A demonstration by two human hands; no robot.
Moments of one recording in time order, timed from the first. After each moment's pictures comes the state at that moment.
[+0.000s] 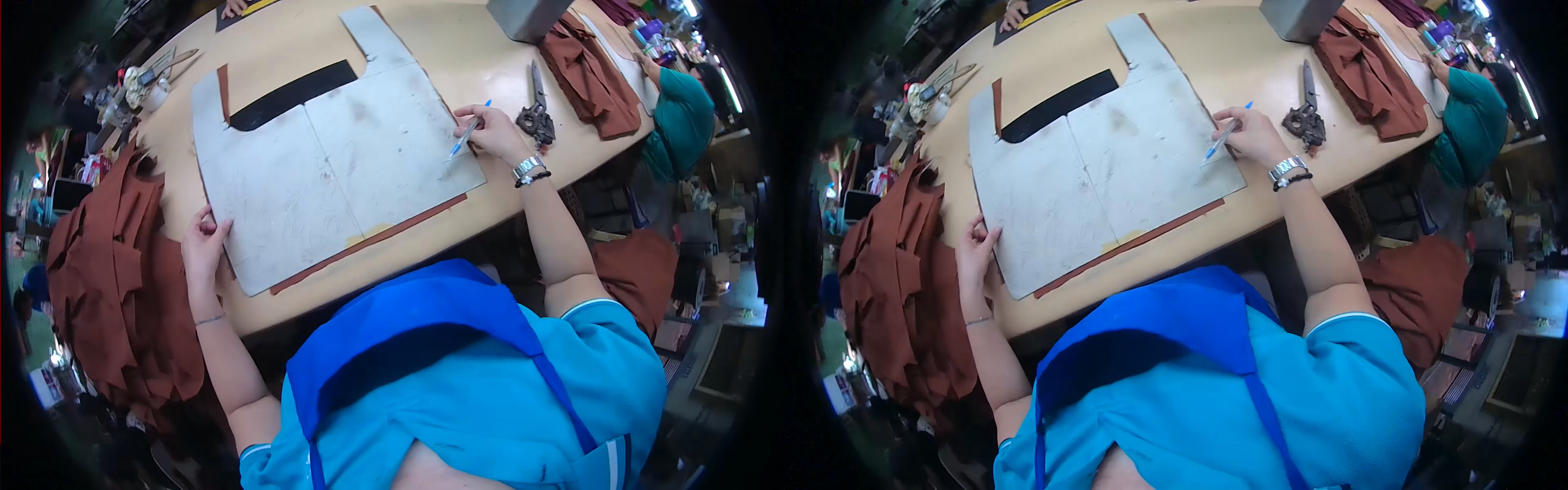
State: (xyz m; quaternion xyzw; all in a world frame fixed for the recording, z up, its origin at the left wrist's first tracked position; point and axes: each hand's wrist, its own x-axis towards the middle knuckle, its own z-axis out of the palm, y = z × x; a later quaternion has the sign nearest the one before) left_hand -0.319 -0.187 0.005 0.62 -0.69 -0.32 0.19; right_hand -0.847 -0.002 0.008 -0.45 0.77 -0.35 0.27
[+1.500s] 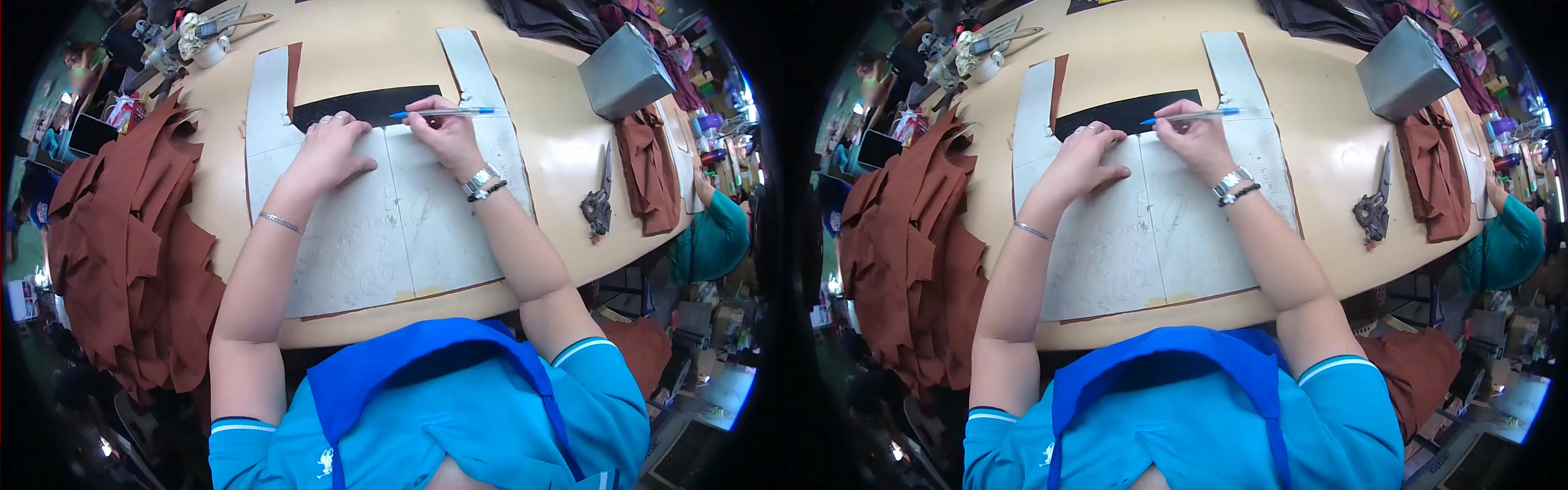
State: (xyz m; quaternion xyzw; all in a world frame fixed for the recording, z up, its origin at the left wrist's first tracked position) left_hand -0.501 -0.246 0.050 0.38 -0.91 -0.18 0.06; right_hand -0.708 -0.183 0.011 -0.49 0.55 -0.57 0.36
